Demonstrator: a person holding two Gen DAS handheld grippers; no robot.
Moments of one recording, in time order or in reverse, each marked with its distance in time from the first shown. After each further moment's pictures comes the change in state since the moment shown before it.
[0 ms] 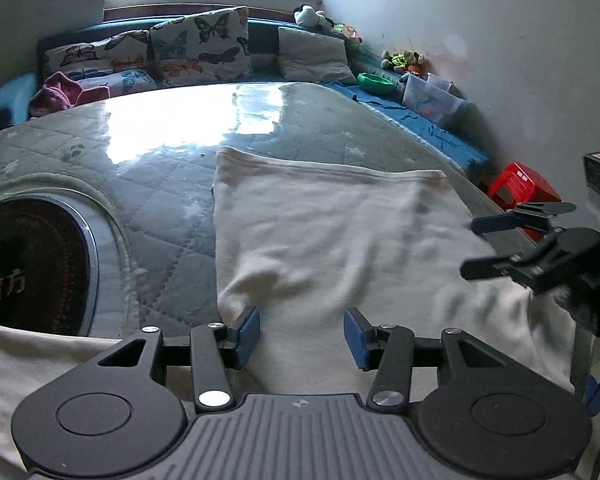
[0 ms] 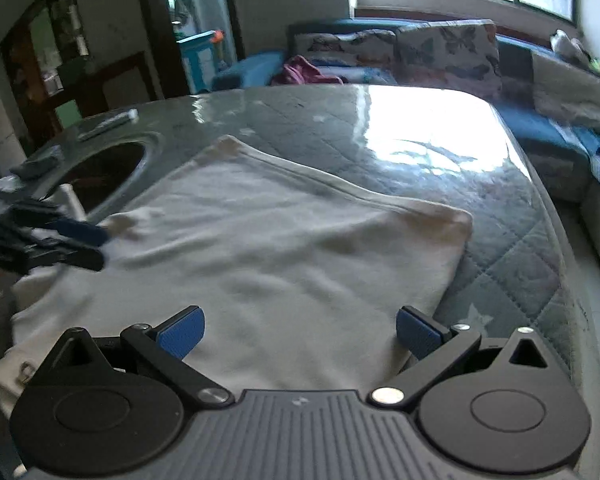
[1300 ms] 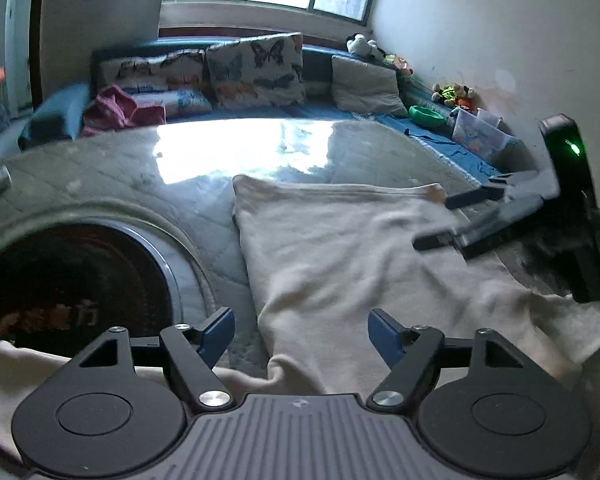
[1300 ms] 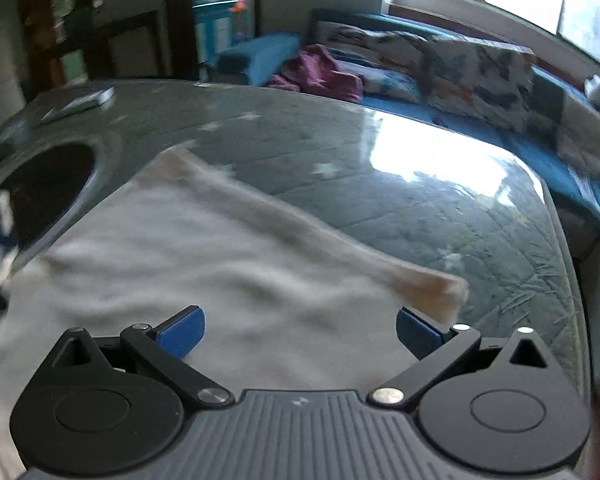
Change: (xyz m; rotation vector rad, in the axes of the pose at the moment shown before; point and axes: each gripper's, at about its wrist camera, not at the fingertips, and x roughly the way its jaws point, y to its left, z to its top) left arm -0.026 0.011 0.014 -0.061 -0.088 0.149; right arm 0.086 0.023 0.088 -0.222 0.069 -0.045
